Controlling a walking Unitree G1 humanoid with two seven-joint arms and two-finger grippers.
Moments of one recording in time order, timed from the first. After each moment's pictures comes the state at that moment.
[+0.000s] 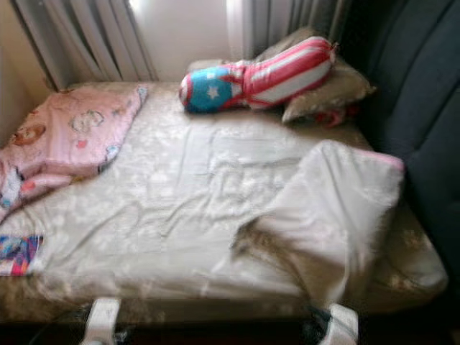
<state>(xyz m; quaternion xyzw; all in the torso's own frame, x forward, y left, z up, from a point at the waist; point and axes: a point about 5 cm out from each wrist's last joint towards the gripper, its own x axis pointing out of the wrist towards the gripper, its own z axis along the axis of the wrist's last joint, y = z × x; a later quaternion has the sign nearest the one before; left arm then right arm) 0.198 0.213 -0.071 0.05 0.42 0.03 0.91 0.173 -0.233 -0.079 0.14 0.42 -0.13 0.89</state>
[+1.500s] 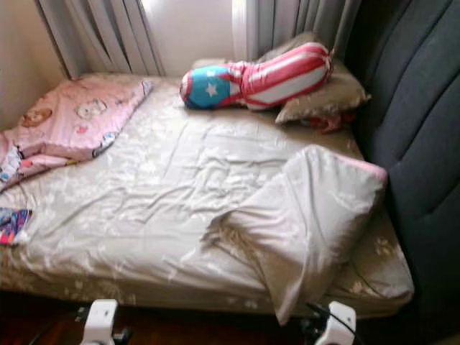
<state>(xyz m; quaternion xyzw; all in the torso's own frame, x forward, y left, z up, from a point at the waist) 0.194 0.228 -0.070 0.04 0.42 0.06 0.90 0.181 -0.221 -0.079 0.15 0.42 -0.11 0.89</state>
